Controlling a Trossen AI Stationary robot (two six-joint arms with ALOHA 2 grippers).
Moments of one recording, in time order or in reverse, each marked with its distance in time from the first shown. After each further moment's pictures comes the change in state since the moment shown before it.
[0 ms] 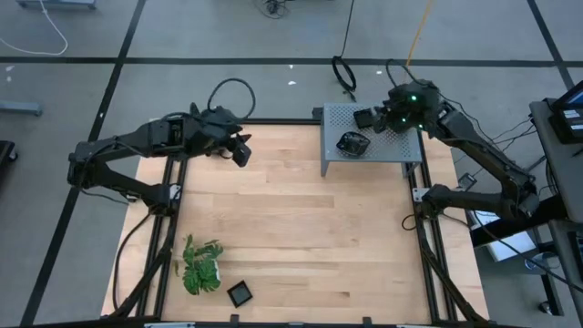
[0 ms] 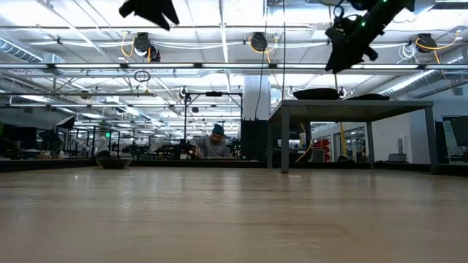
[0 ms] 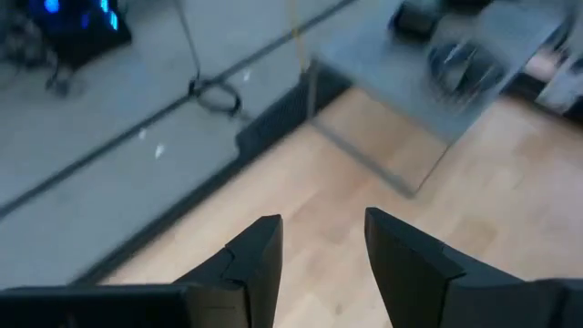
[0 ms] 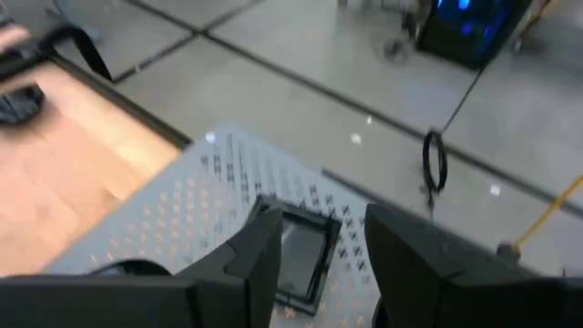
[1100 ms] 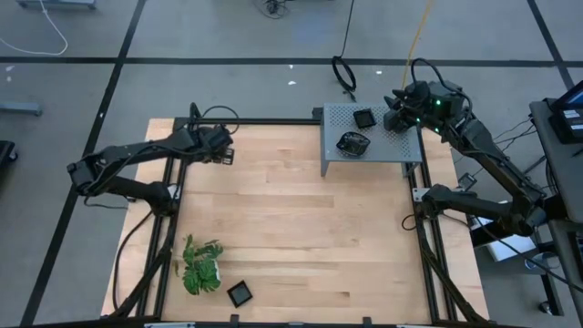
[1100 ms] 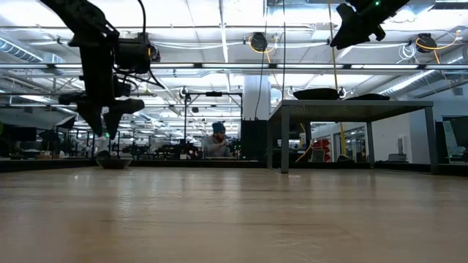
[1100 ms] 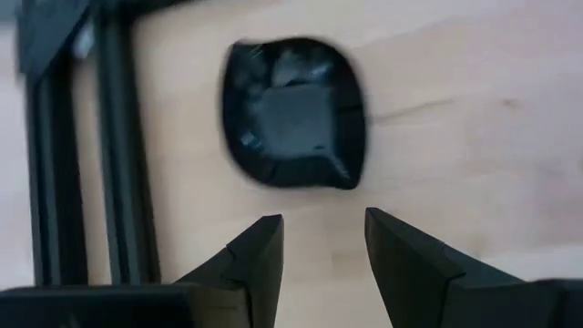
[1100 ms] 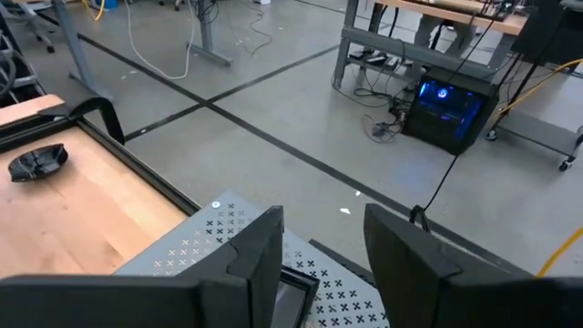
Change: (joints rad) left arm 0.435 0.021 -0.663 0.092 0.067 -0.314; right arm 0.000 -0.142 0.001 0.090 0.000 -0.090
